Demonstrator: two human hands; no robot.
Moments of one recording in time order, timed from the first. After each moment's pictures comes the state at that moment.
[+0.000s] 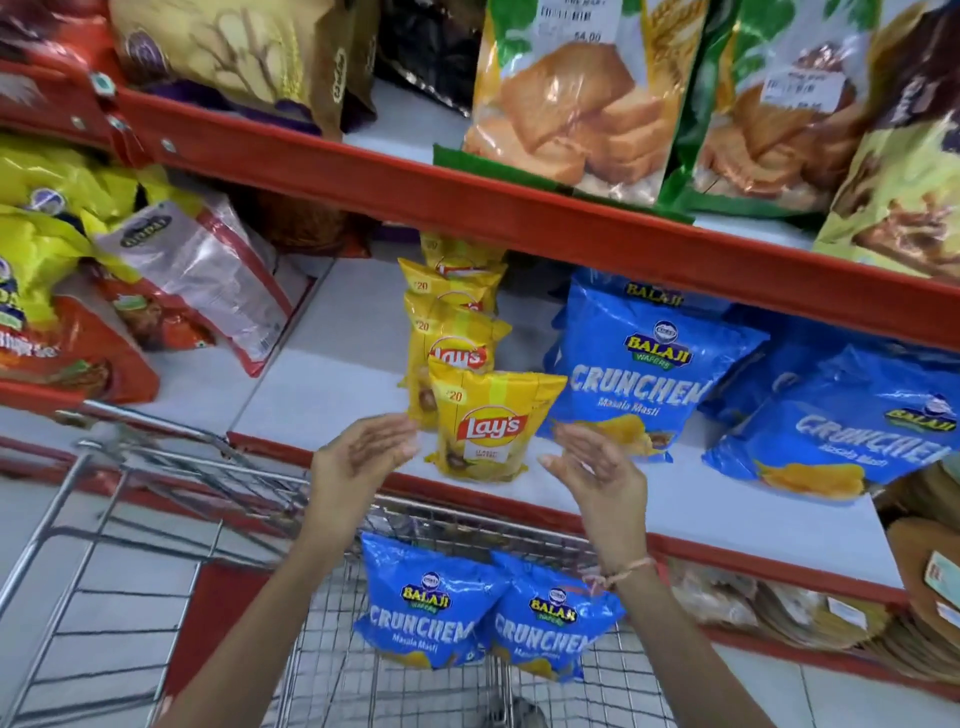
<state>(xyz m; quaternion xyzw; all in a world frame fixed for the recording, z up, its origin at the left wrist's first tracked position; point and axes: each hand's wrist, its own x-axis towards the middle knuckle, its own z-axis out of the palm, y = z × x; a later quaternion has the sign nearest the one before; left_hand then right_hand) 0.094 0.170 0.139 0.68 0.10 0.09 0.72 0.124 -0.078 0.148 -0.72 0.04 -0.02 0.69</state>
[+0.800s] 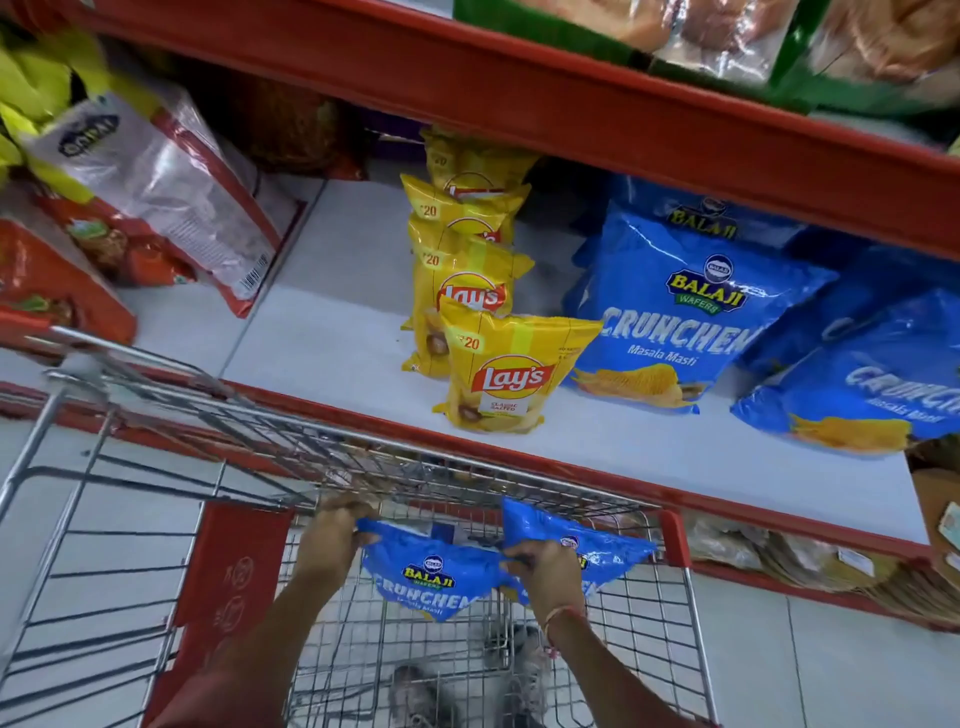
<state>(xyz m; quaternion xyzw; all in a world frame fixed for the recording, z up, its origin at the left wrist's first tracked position) 0.030 0.203 -0.014 0.93 0.11 -0.14 0.32 0.041 -0.068 -0.012 -0.92 0.05 0.24 0.32</state>
